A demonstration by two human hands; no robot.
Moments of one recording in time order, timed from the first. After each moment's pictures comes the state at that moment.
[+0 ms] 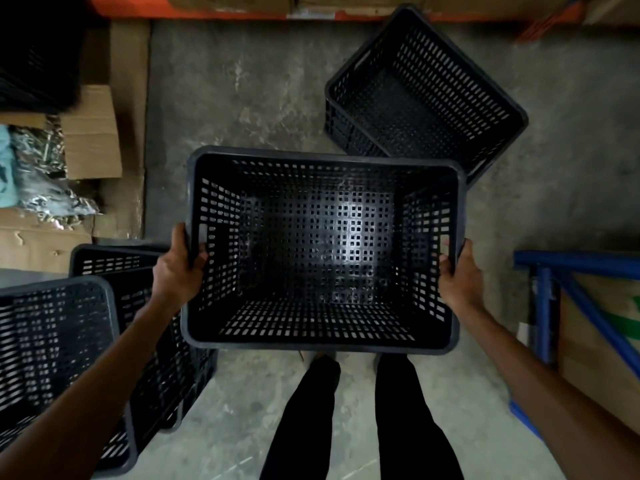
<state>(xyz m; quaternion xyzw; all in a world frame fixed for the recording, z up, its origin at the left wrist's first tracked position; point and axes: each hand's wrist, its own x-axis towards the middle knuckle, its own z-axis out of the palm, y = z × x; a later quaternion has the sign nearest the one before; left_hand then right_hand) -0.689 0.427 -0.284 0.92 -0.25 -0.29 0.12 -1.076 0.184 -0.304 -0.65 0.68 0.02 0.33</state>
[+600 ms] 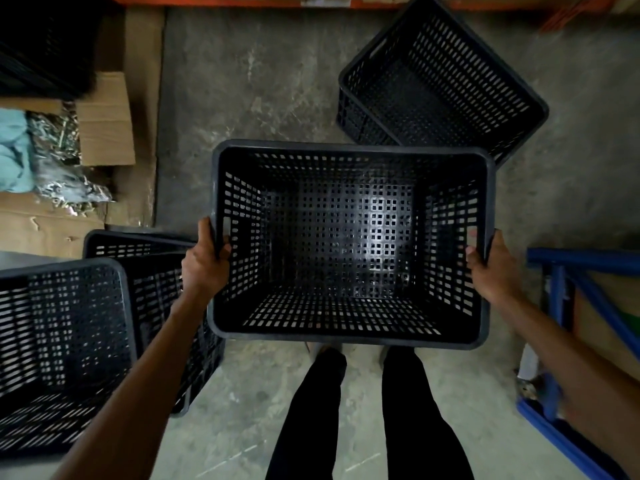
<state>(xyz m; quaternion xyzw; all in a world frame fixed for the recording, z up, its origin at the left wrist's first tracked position) -0.716 0.424 -0.292 0.93 -0.23 -0.27 0.10 -1.094 0.163 -0.291 -0.67 0.65 0.06 0.35</state>
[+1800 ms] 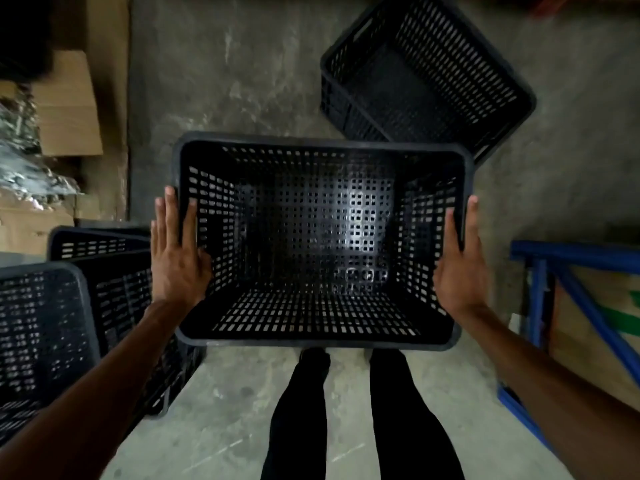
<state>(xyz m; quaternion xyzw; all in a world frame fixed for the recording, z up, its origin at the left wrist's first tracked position) -0.716 0.435 -0.325 0.89 -0.44 -0.11 0.02 -1.095 0.182 -0.321 -0.85 0.51 0.08 0.08</state>
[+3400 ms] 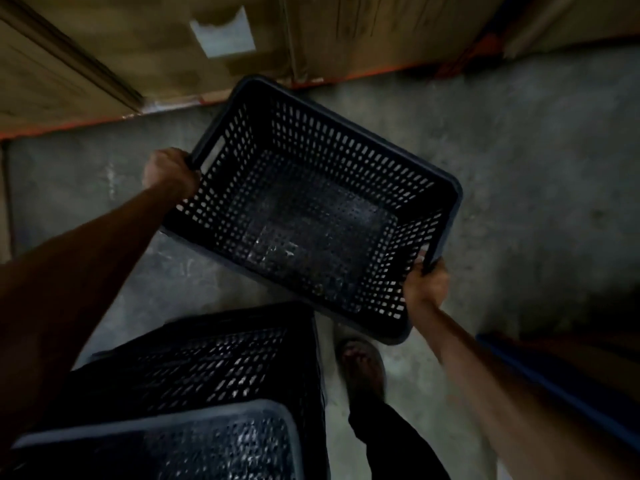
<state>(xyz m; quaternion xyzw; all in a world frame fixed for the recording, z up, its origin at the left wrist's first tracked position) -0.709 -0.171 -0.428 0.92 -0.28 -0.26 -0.03 -1.108 -0.173 -0.505 -0.40 0.85 -0.09 0.34</state>
